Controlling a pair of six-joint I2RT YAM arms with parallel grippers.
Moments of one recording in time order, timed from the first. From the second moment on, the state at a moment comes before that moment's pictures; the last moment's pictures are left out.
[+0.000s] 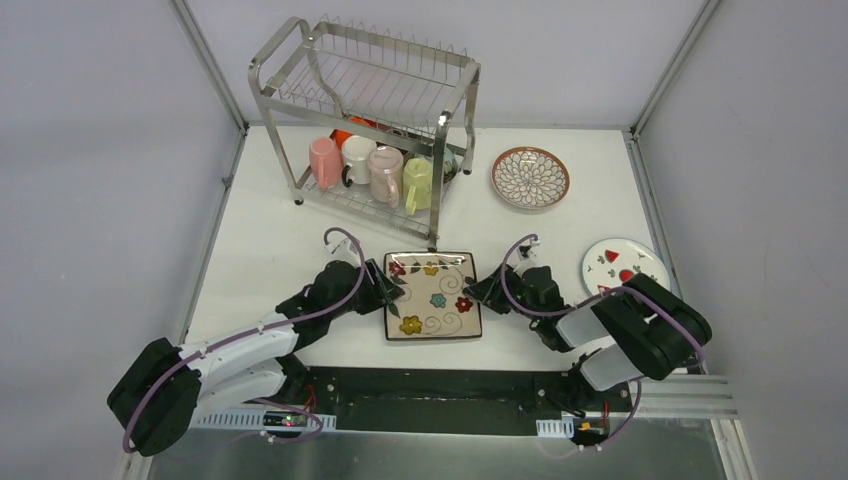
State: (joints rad) left arm -0.73 0.94 0.26 0.21 0.03 -1.04; right arm 0.63 1.47 0.13 0.87 -0.21 1.05
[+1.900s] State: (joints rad) left arm -0.81 0.60 0.47 -0.26 -0.08 -0.75; right arm 0.92 1.93 0.15 1.47 -0.23 1.28
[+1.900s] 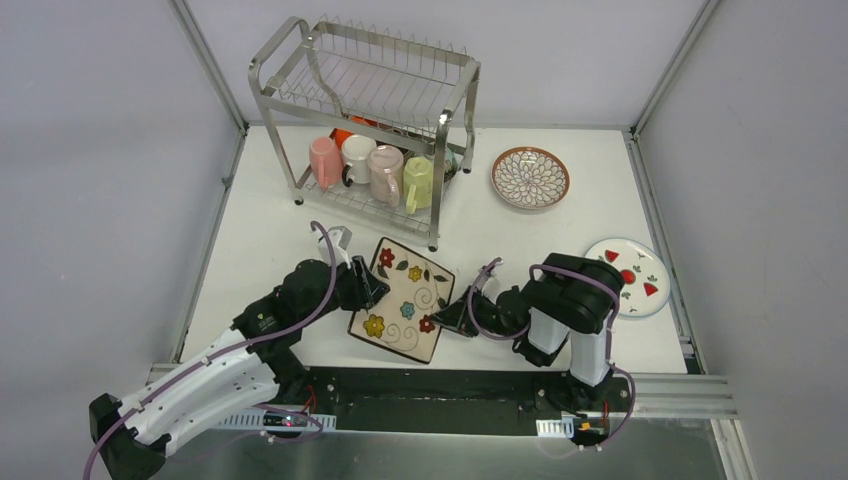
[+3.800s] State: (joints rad) left arm -0.85 0.72 0.72 -0.48 -0.02 -0.41; right arm 0.97 1.90 0.16 1.39 -0.39 1.24
